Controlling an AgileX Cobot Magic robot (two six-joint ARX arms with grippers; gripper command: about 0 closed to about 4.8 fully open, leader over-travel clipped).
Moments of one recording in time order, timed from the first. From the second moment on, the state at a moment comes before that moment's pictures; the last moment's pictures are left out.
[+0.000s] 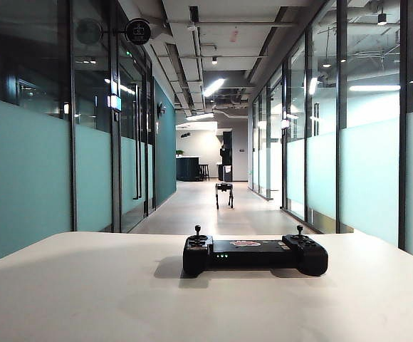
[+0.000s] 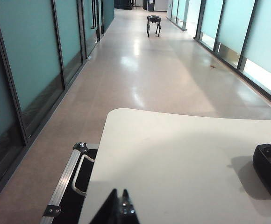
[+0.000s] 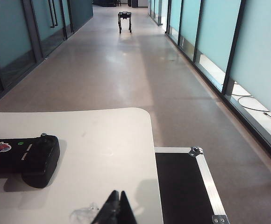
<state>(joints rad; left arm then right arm) -0.08 0.00 0.01 -0.02 -0.06 -0.01 -0.01 0.00 0.01 -0.04 0.02 0.00</state>
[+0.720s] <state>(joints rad) -0.08 0.00 0.01 0.01 -0.07 -0.02 -0.01 0.00 0.04 -0.04 0.02 0.00</state>
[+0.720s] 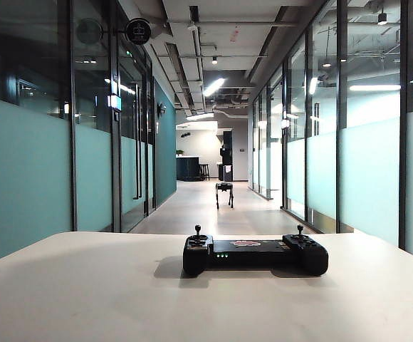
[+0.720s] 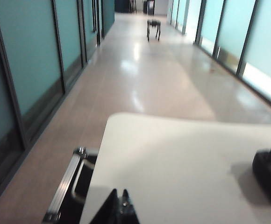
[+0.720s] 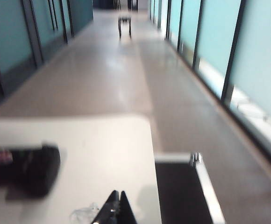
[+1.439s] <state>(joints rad) -0.08 0.07 0.06 0.07 -0.07 -0.04 -0.01 0.07 0.11 0.02 -0.04 0.00</state>
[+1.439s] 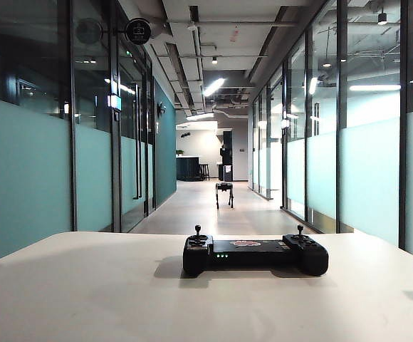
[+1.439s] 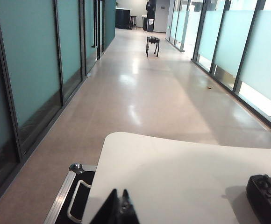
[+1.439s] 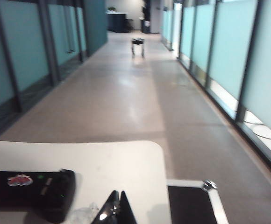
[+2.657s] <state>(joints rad) -0.25 1.05 0.36 0.57 0.11 -0.08 0.20 0.76 0.12 0.62 -0.08 -0.01</state>
